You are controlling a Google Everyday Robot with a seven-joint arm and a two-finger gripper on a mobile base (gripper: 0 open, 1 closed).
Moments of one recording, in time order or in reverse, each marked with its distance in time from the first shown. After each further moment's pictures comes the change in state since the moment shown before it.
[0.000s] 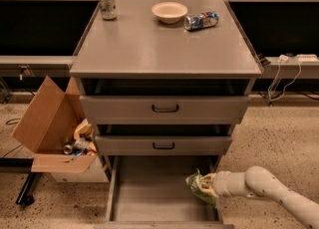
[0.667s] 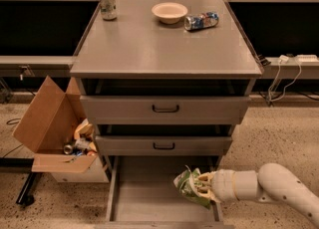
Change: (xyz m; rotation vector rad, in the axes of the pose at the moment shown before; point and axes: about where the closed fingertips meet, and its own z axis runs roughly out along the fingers) arm -0.138 0.071 -0.091 -0.077 -0.173 -0.195
